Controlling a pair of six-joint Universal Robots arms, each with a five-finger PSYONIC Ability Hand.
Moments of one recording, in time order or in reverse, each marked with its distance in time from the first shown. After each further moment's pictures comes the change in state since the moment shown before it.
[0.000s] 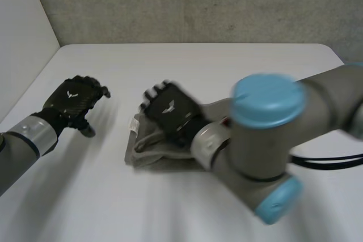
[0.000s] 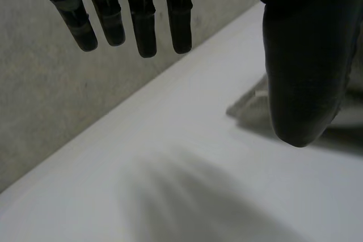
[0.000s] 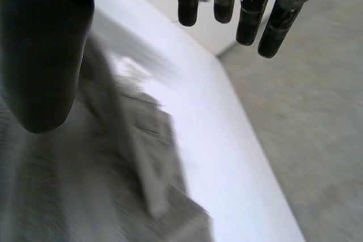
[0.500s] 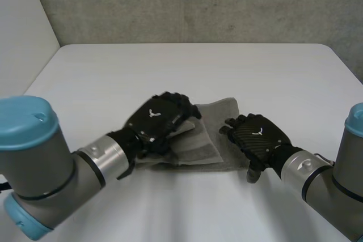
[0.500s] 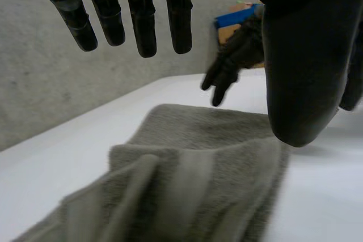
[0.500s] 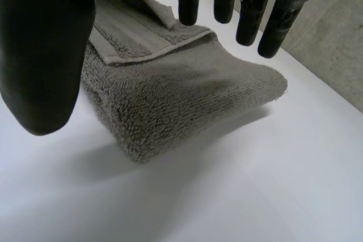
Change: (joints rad) left arm -0.447 -0.040 0.068 -0.002 -0.011 -0.302; right arm -0.415 -0.266 0.580 -0.081 -0.171 0.185; left_hand 0.000 -0.002 0.000 0.000 0.003; right_hand -0.009 0.000 0.000 0.000 0.000
